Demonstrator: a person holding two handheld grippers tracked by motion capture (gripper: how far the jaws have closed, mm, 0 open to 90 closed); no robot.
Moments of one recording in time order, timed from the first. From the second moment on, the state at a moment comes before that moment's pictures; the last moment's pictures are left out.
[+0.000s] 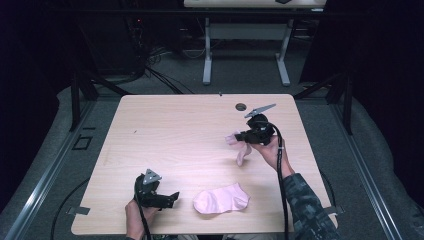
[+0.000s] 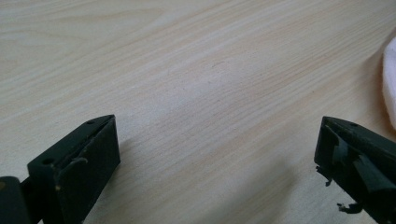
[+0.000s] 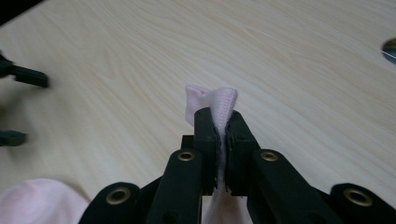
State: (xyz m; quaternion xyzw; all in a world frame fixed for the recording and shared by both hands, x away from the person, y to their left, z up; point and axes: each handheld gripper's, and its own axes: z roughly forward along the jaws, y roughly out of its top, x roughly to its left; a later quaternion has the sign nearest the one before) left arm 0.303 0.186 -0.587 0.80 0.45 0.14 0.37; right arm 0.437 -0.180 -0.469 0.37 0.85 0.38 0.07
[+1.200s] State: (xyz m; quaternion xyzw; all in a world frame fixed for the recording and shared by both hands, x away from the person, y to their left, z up) left arm 0.324 0.016 -0.518 0.88 0.29 0.12 0.35; right arm 0.397 -0.237 -0.512 0.48 0.76 0.43 0.06
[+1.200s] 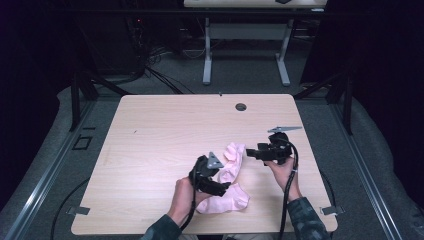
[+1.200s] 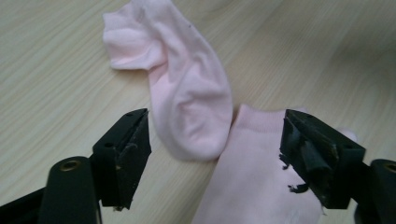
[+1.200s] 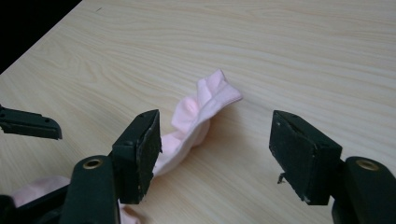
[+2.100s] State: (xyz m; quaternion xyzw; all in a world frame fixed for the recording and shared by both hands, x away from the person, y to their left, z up) left arm 0.375 -0.052 -0.556 0.93 0.26 0.09 0.24; right arm 0.363 -0.289 -0.548 0.50 0.75 0.43 0.07
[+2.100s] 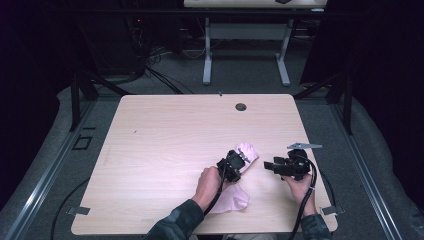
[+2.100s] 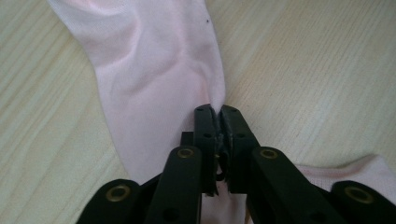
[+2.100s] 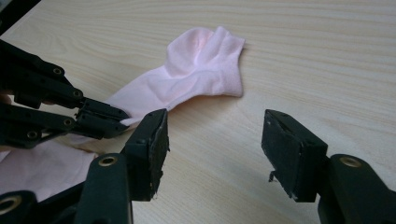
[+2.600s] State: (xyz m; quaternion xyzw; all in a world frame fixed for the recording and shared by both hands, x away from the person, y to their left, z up) left arm 0.373 -0.005 -0.511 0.89 0.29 0.05 0.35; right arm 0.368 -0.243 -0.550 0.39 0.82 0.37 0.17
